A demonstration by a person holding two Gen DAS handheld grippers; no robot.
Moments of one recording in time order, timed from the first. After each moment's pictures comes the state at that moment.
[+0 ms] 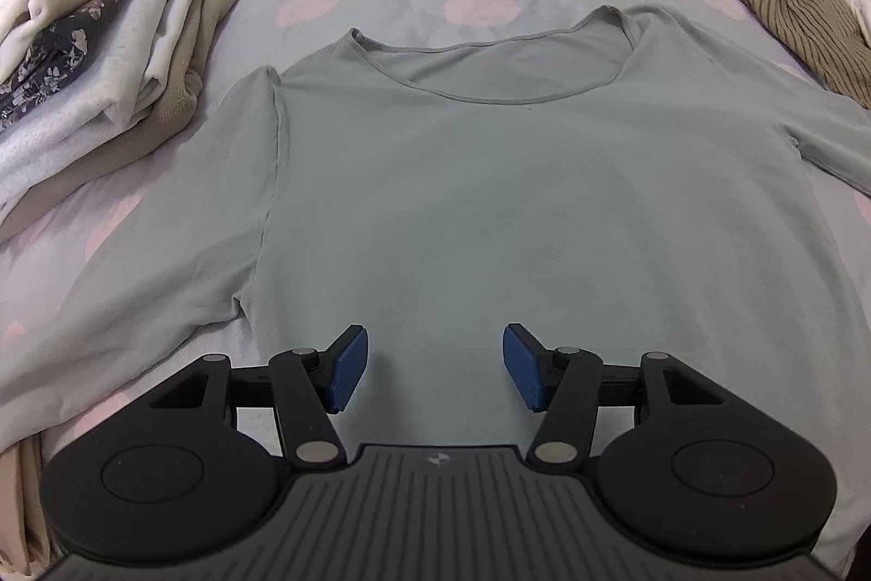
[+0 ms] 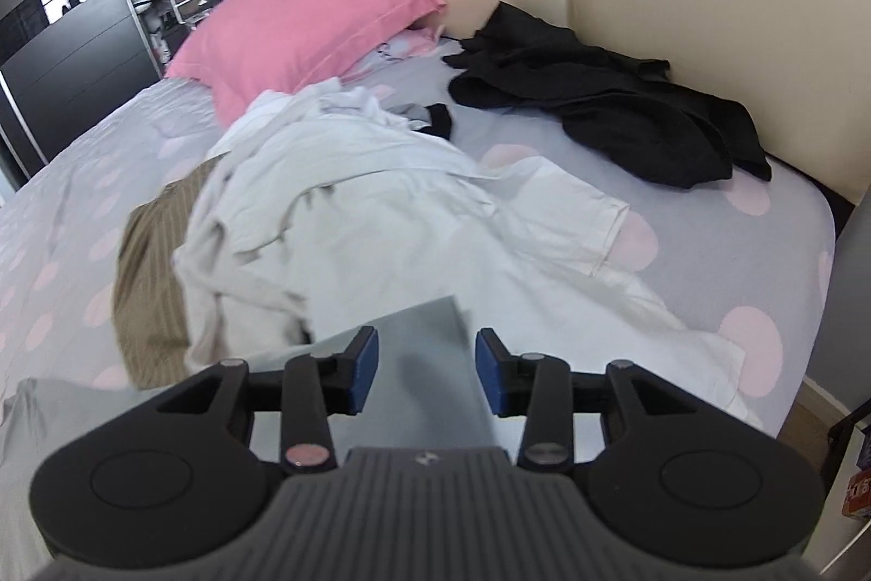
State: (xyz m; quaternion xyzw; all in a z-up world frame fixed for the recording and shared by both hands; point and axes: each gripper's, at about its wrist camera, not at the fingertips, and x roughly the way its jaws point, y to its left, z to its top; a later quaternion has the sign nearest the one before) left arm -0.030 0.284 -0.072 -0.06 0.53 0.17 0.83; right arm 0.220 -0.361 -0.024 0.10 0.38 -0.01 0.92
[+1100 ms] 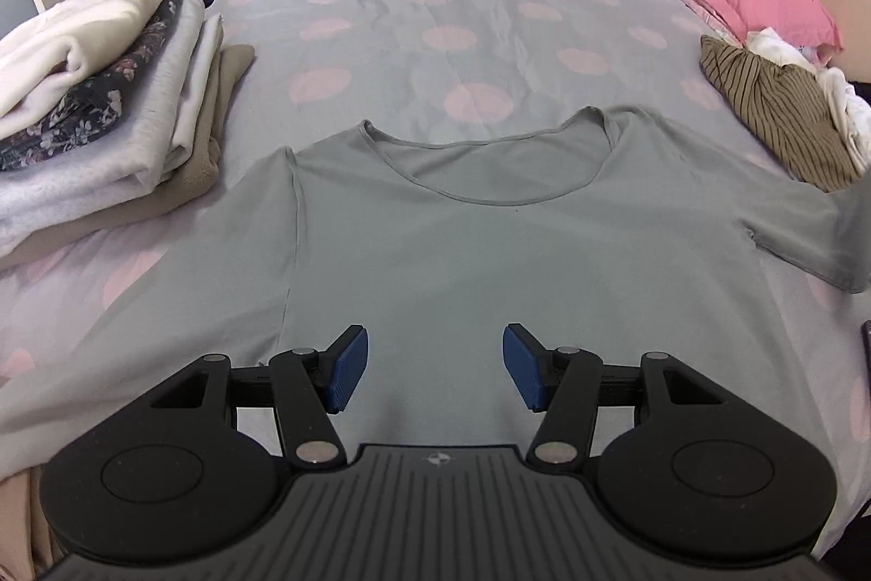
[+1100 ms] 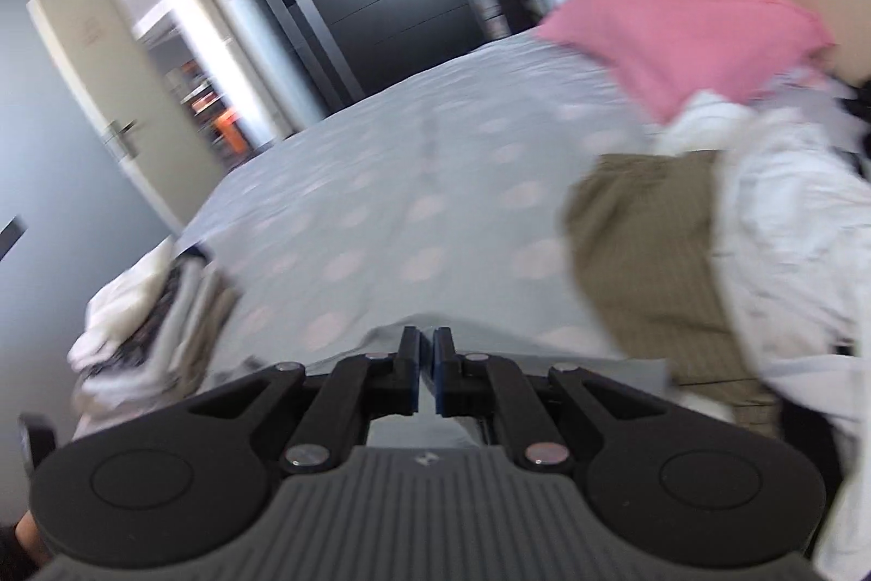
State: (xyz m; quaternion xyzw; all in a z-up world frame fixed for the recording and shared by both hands) left arm -0.037 0.294 -0.021 -0.09 0.48 0.16 0.86; right arm 0.138 -0.093 0.081 0.09 0.37 0.37 0.85
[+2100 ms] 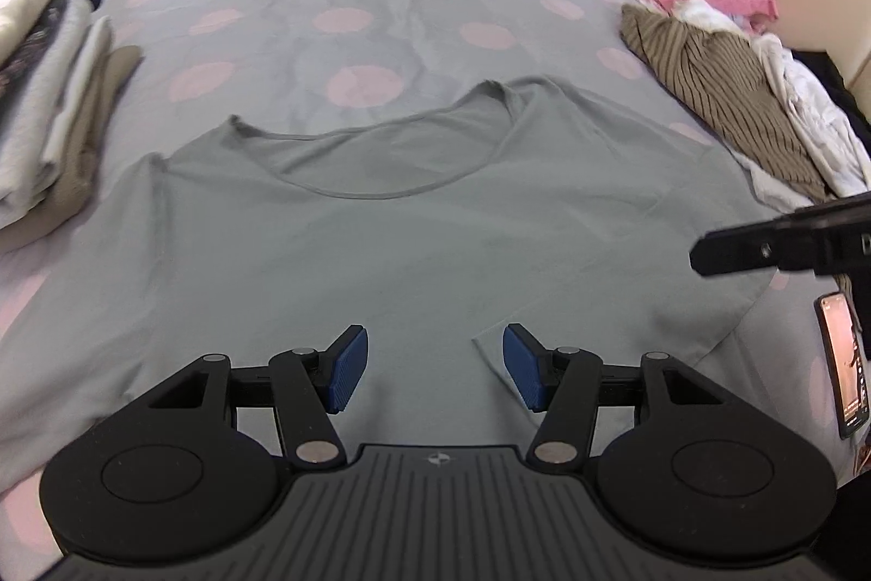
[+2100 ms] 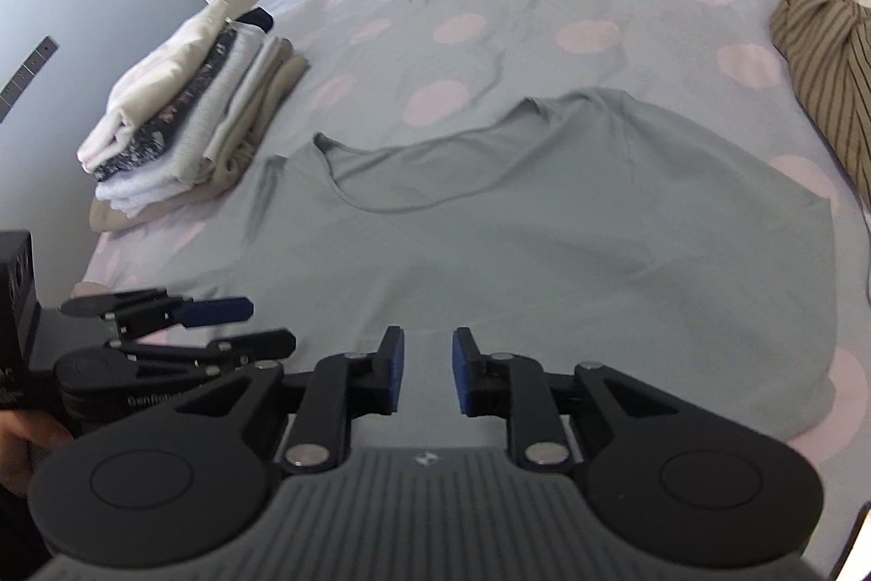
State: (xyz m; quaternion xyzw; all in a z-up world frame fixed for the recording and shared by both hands) left arm 0.006 0.254 -0.054 -0.09 0.49 0.07 0.86; right arm 0.119 0.041 -0.040 -0.02 0.51 0.42 0.75
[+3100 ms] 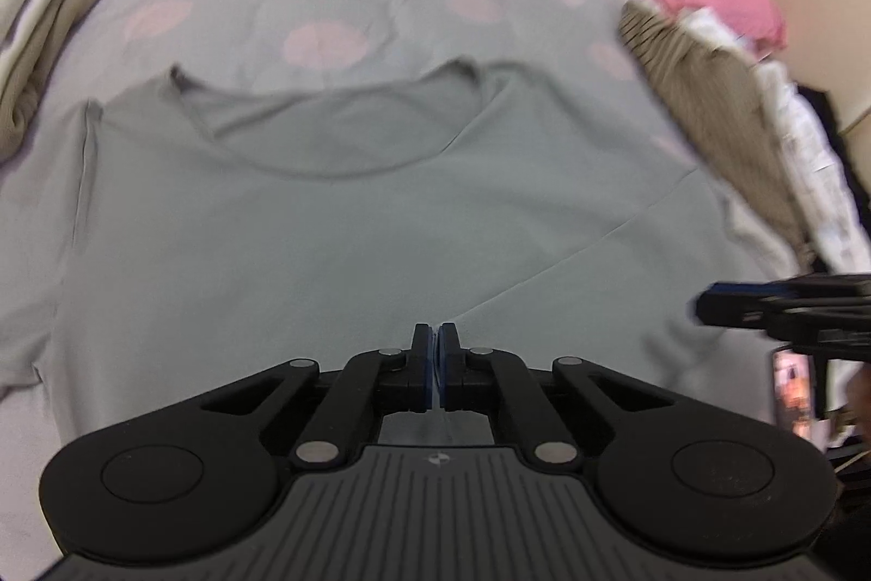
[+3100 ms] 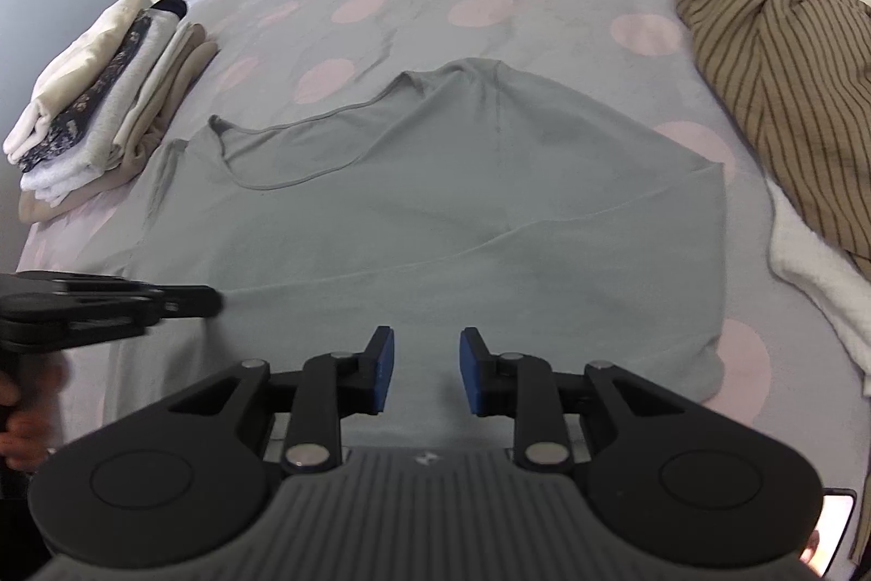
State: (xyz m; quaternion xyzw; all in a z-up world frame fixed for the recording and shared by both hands) left arm 0.034 0.250 -0.046 -0.19 0.50 0.06 0.84; right arm 0.146 0.005 -0.054 -0.05 0.52 0.35 0.77
